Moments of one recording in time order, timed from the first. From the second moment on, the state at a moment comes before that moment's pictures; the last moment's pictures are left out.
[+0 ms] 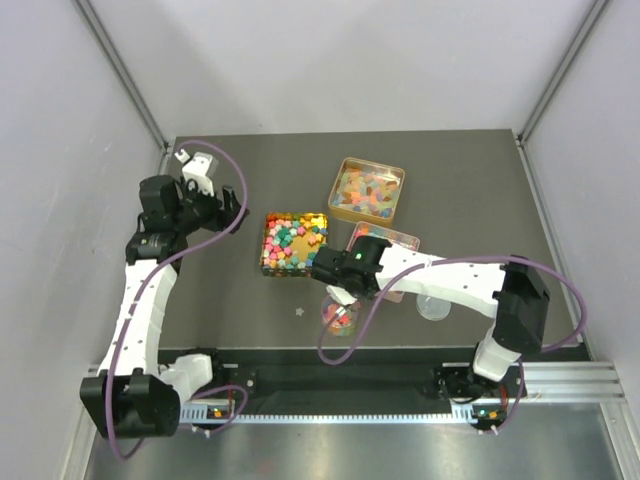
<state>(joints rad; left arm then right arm) 0.06 1.07 1.02 -0.40 0.51 0.07 1.16 1.67 1.41 -1.33 0.71 -1.01</state>
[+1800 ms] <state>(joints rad) -0.09 1.60 1.48 -0.73 1.03 -0.07 0.89 1.88 2.17 -1.23 0.25 -0.92</state>
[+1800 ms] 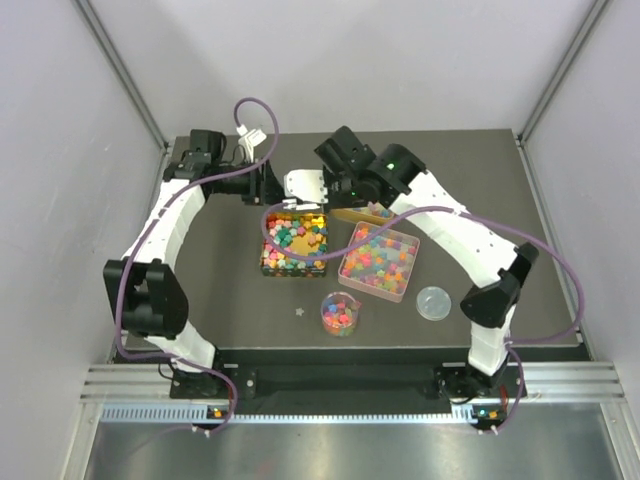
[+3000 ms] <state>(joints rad) 0.17 1.73 1.72 -0.74 0.67 0.02 0.74 1.80 1.90 -1.04 -0.22 -1.06</state>
